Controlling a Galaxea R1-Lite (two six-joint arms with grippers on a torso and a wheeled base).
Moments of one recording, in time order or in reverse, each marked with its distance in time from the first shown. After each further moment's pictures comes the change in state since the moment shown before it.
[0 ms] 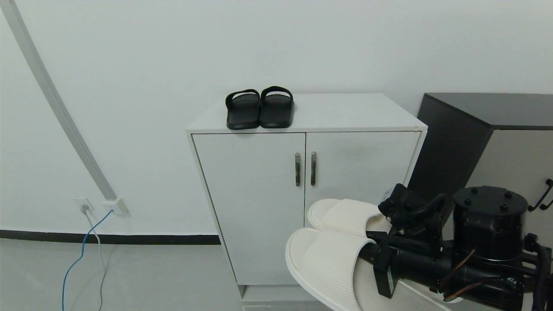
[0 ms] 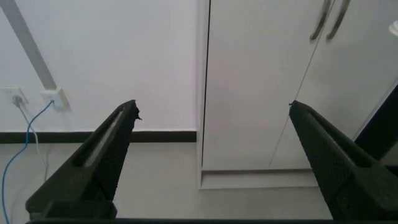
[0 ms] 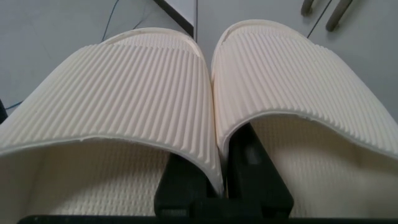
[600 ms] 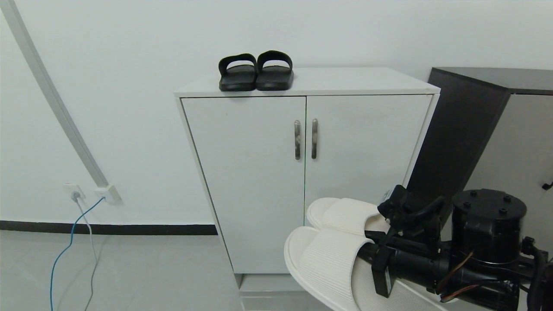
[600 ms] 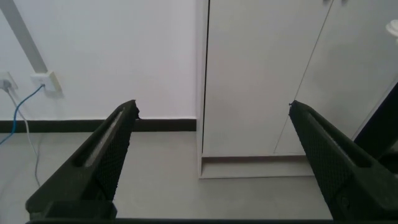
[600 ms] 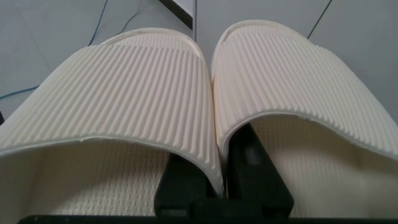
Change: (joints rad) left arm -0.001 0.000 0.000 0.000 -0.001 0.001; right arm 0.000 0.021 0.019 -0.061 -0.004 0.001
